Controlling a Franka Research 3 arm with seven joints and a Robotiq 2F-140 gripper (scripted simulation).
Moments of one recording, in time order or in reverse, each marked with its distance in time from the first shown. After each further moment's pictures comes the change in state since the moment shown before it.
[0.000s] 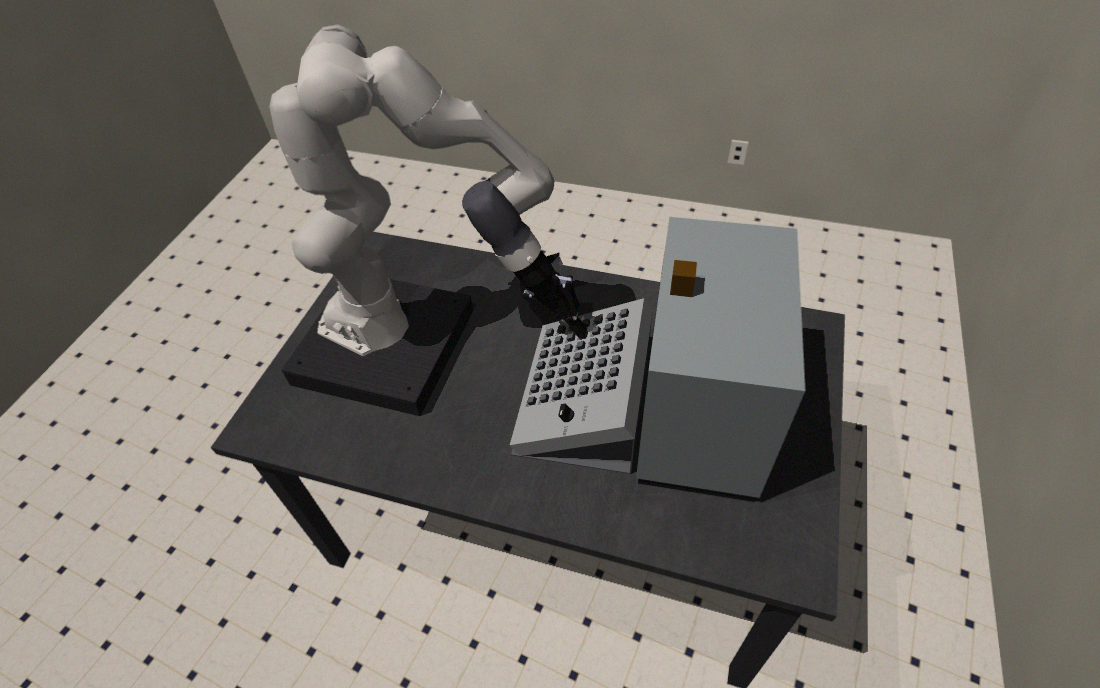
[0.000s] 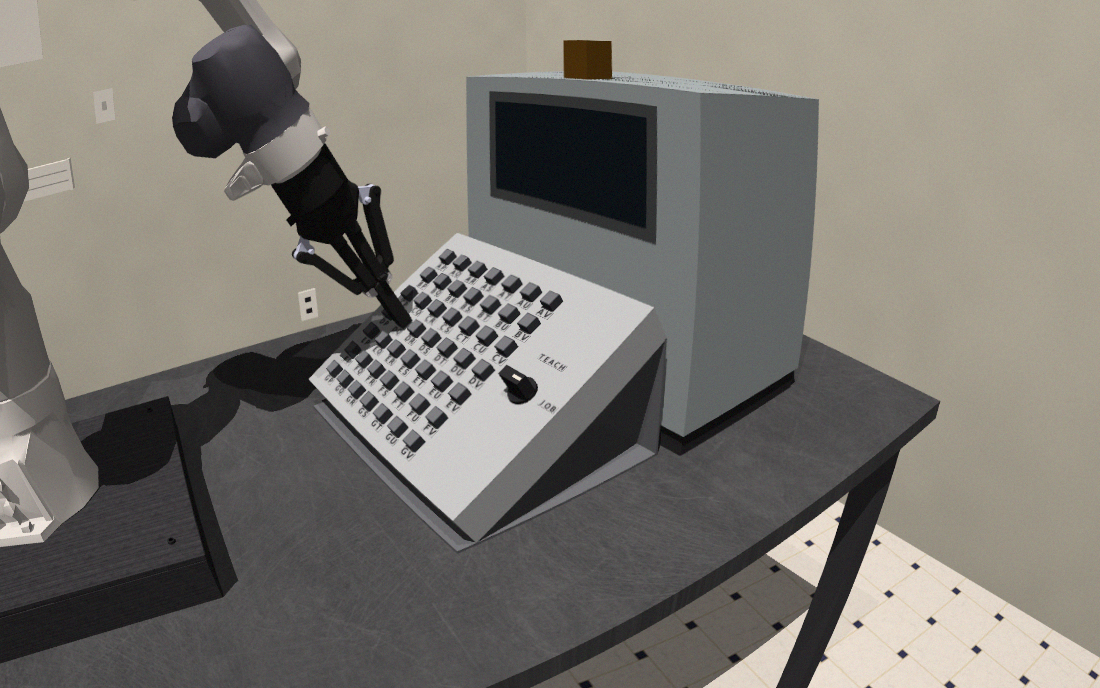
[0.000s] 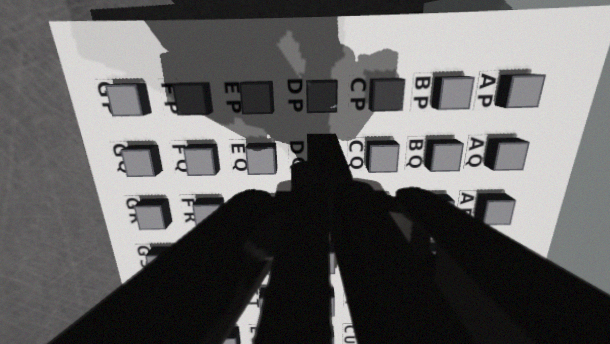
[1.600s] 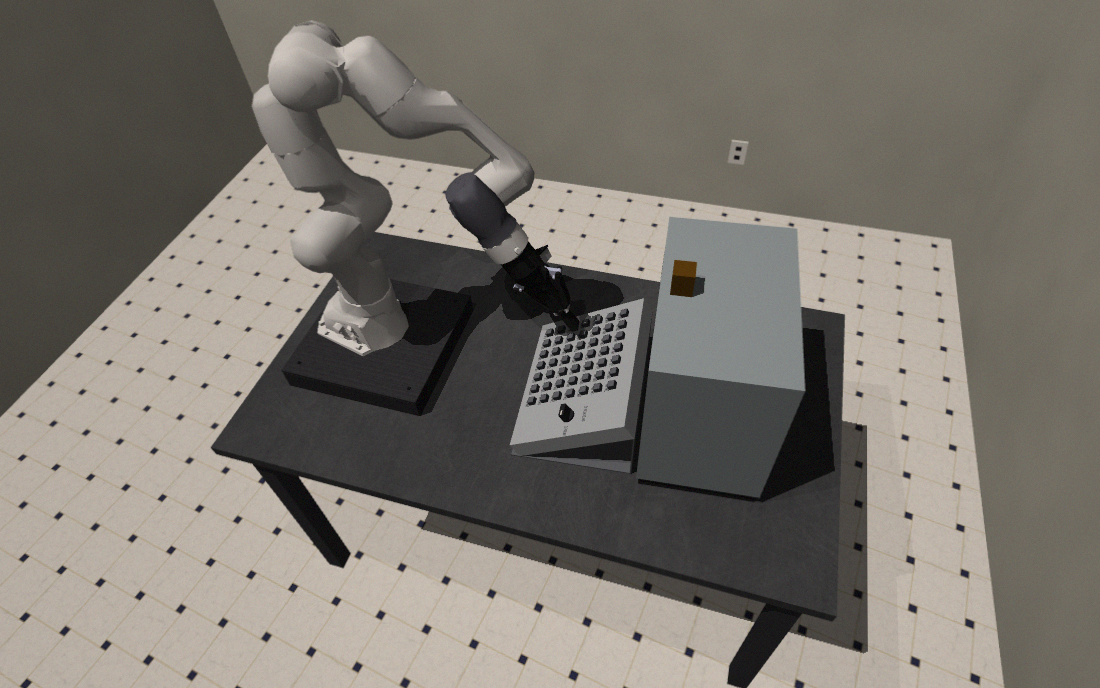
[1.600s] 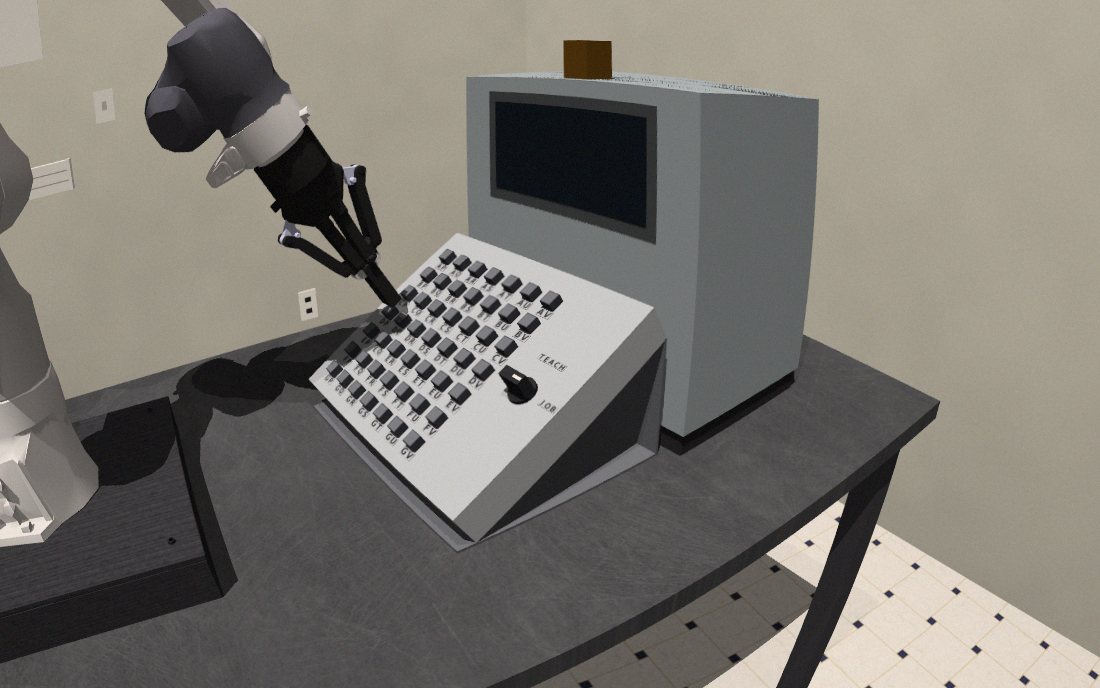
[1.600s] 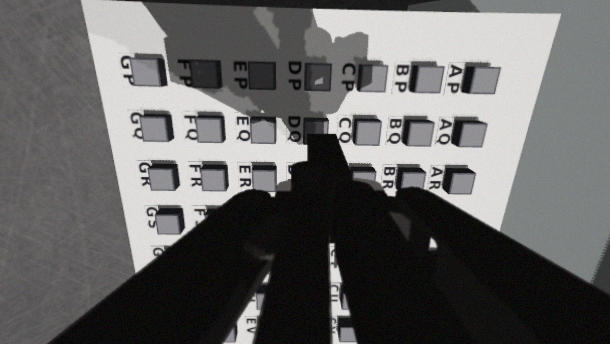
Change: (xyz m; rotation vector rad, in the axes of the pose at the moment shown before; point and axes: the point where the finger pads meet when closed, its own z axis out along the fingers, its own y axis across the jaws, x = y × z) arm -0.008 0.000 -0.033 -0.037 -0.002 -0.047
